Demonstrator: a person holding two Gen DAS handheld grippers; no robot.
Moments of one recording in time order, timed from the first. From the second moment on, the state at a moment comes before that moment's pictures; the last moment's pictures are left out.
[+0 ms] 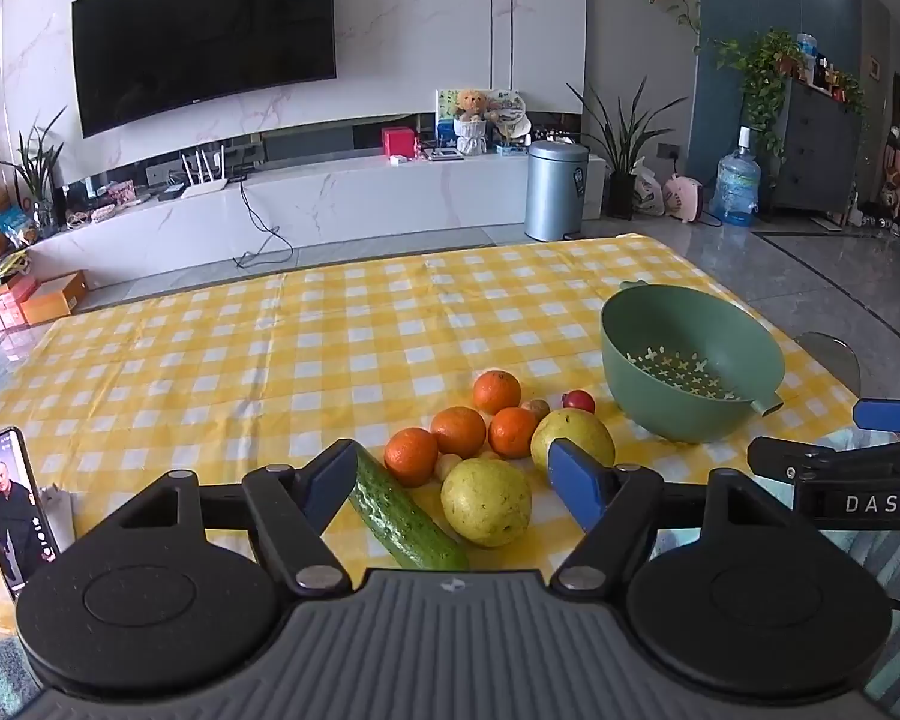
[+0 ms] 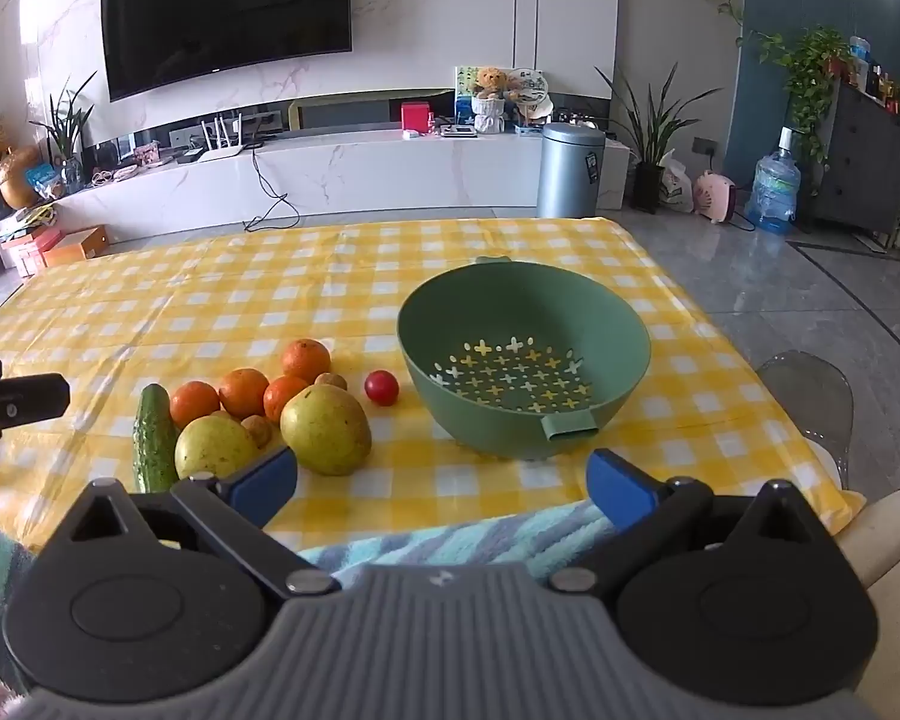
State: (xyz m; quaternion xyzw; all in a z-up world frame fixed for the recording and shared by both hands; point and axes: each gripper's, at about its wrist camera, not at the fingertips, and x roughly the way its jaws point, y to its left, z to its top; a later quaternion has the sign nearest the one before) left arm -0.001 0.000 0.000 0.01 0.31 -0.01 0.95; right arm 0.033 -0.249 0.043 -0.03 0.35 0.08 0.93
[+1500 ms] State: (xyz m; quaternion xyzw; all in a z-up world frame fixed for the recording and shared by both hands) left arm 0.006 0.003 -0.010 0.00 0.34 -0.01 0.94; right arm 0.033 -0.247 0.036 -0.03 0.37 0.08 0.93
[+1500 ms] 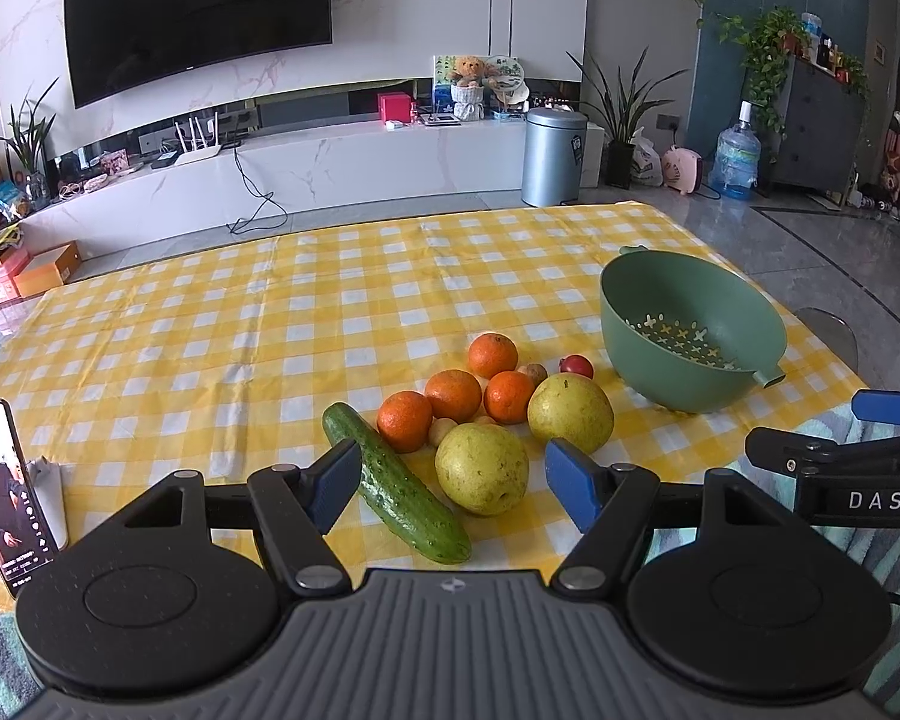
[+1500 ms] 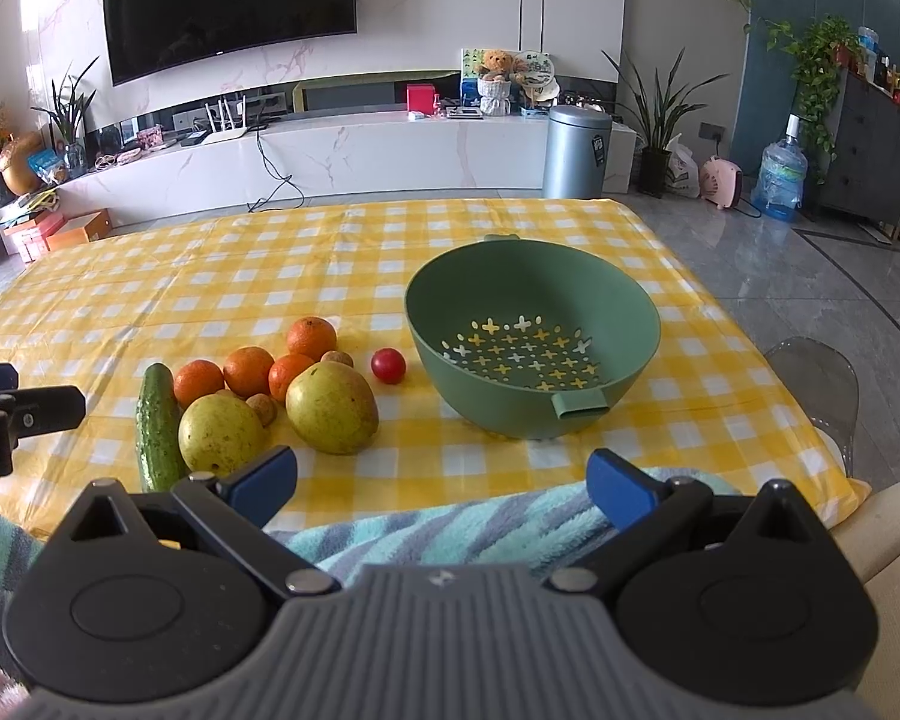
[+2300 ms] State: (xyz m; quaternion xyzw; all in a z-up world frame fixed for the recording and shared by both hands) left arm 0.004 0.005 -0.015 0.00 0.35 -0.01 0.94; right arm 0.038 -0.244 0.033 -0.03 0.38 0.08 0.92
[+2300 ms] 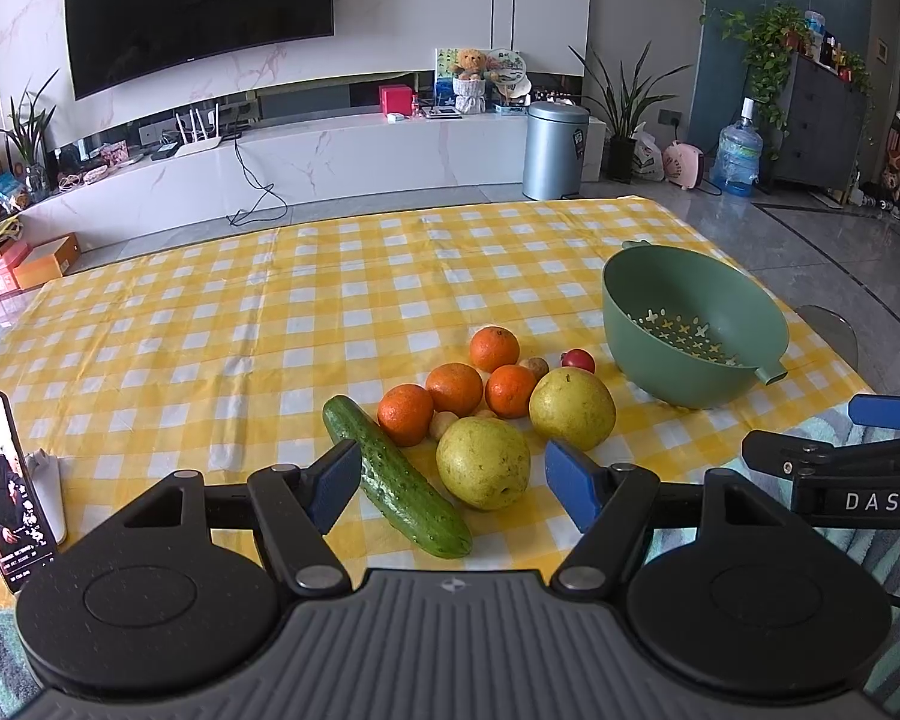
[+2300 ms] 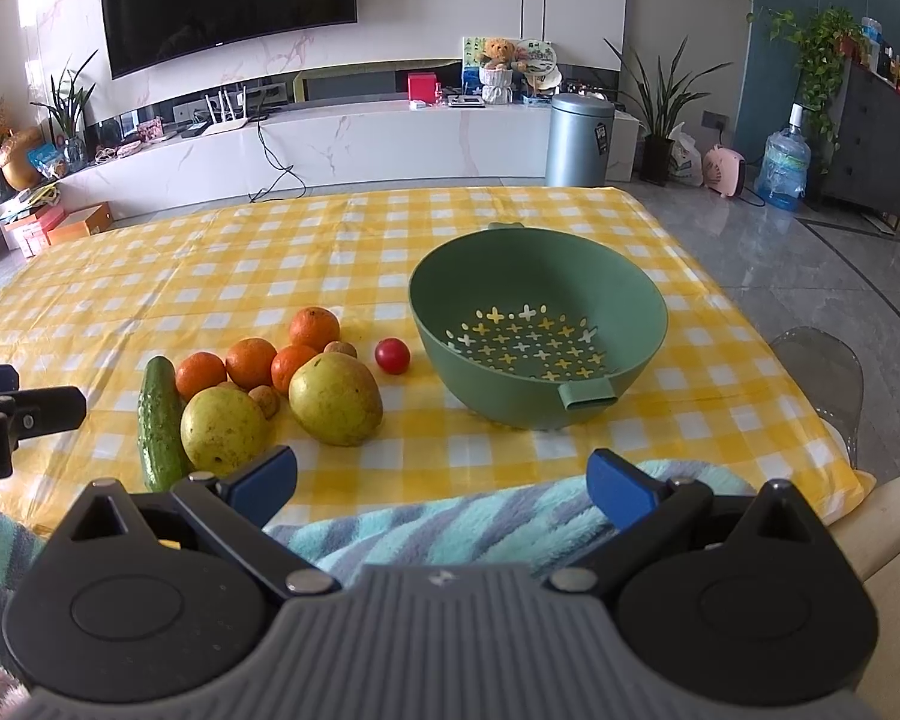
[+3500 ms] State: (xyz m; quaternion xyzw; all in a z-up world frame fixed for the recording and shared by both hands) left arm 0.029 0.021 -0.024 -0.04 0.40 -0.03 0.91; right arm 0.064 -0.223 0.018 -0.03 0.37 0.14 0.92
